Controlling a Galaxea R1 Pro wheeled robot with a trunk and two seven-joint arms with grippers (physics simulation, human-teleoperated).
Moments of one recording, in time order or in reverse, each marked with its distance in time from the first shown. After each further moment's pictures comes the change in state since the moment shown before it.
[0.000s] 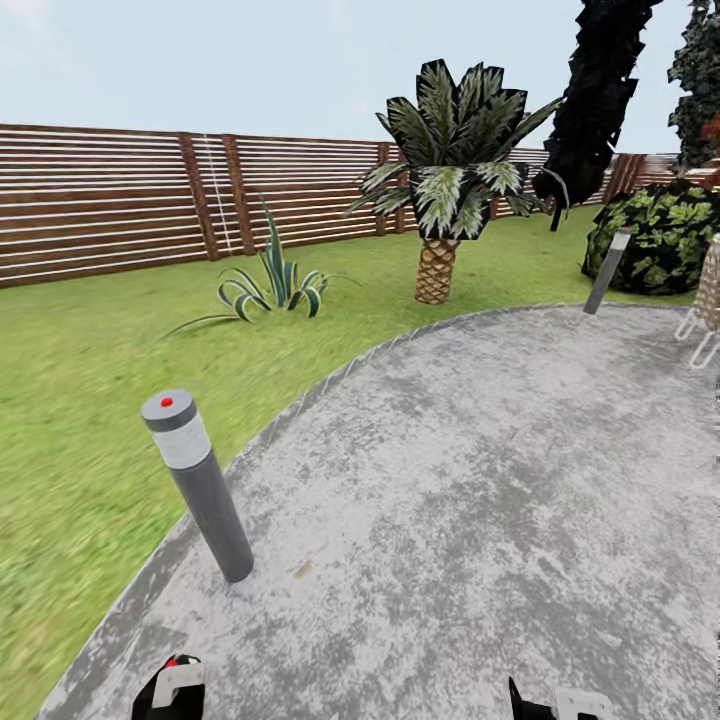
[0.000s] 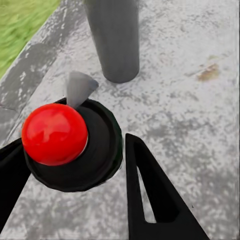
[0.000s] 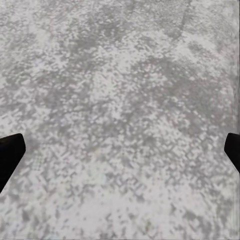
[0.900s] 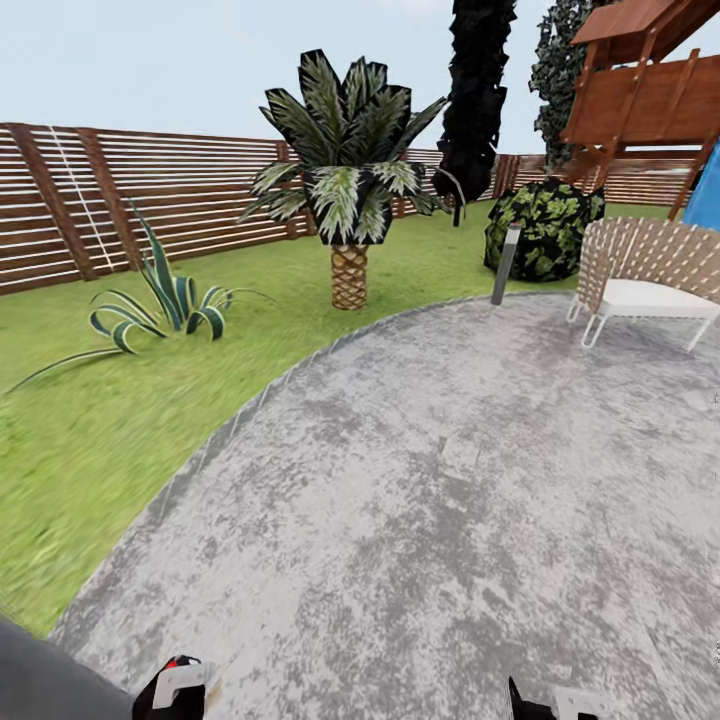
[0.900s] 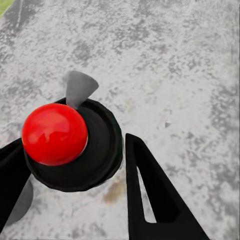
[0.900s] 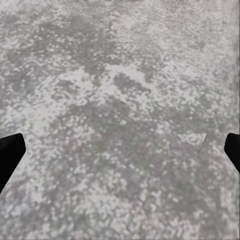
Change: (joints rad) left arm 0.000 -0.001 0.000 0.004 0.000 0.000 0.000; right arm 0.000 0.000 0.000 0.000 0.000 0.000 0.000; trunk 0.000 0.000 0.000
